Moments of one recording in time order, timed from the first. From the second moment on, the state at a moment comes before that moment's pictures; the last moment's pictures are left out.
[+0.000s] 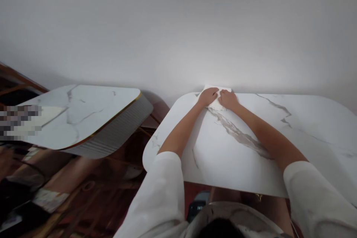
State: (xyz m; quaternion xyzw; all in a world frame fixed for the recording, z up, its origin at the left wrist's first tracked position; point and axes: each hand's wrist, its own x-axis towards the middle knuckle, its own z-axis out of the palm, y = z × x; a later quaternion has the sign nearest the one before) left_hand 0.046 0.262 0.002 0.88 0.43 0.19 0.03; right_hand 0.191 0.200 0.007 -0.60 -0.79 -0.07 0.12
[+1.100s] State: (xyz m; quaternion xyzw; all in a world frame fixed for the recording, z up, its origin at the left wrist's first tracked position) left_hand 0.089 -0.001 0.005 0.82 0.54 0.17 -0.02; right_hand 0.260 0.014 0.004 -0.45 -0.89 0.04 0.12
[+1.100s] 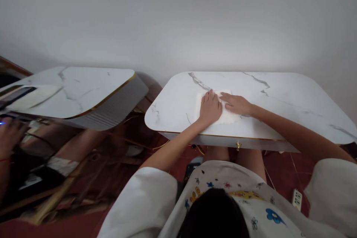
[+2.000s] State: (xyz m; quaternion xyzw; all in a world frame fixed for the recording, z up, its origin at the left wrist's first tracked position) left_hand 0.142 0.195 -0.002 0.93 0.32 0.18 -0.06; right_hand 0.258 0.128 -0.012 -0.73 -0.66 -0.06 0.17
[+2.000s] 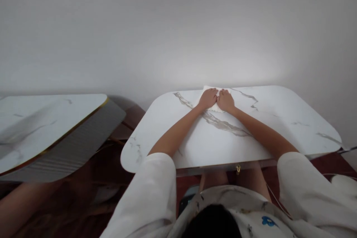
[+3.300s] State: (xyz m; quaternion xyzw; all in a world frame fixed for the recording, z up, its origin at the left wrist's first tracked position) left_hand 0.199 0.179 -0.013 0.80 0.49 0.33 0.08; right_hand 0.360 0.161 -0.003 -0.58 -0.81 0.01 0.14
